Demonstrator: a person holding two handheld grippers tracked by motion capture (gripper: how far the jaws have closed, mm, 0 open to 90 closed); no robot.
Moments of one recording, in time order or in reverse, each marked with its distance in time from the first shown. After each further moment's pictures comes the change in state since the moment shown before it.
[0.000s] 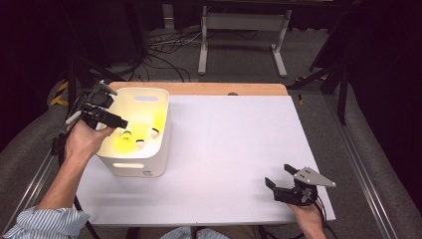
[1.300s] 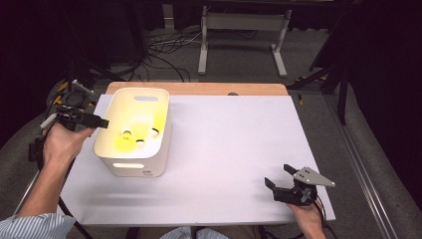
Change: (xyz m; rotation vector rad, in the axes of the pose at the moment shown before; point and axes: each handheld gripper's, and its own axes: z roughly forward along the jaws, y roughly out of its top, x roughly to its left) left arm 0.038 -0.021 -0.016 -0.032 0.029 -0.104; right arm 0.000 0.000 0.001 0.006 0.003 -0.001
